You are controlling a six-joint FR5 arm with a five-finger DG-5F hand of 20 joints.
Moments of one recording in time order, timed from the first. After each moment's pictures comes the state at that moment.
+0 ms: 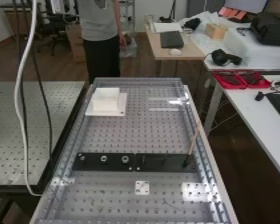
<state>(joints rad) 1.58 -1.56 -1.59 -3.14 -1.57 -0.70</state>
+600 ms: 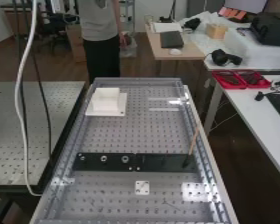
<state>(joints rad) 1.58 -1.56 -1.58 -3.14 -1.56 -0.70</state>
